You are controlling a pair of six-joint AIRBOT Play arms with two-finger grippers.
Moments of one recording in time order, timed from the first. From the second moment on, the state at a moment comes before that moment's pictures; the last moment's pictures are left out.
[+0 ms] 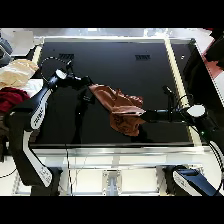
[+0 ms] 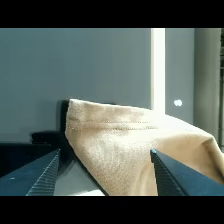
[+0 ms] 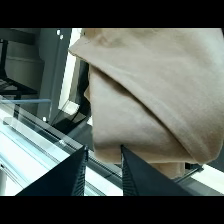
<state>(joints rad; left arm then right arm) -0.10 -1.98 1.65 0.86 -0.79 -1.31 0.02 -0.95 0.67 -0.69 1.08 1.10</state>
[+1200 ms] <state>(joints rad) -0.06 -1.91 1.69 0.65 -0.82 -1.23 0.02 -0.95 0.56 -0.95 1.23 1.16</state>
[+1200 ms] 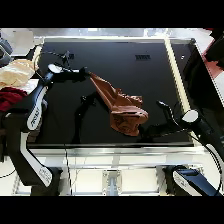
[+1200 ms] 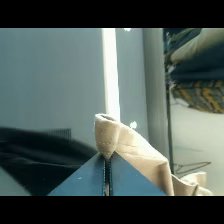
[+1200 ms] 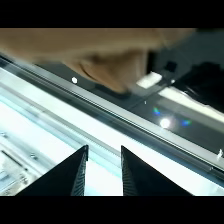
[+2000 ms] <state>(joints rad) -0.03 -1.86 1.69 0.66 -0.93 -1.23 0.02 -1.31 0.48 -0.52 0.94 0.91</state>
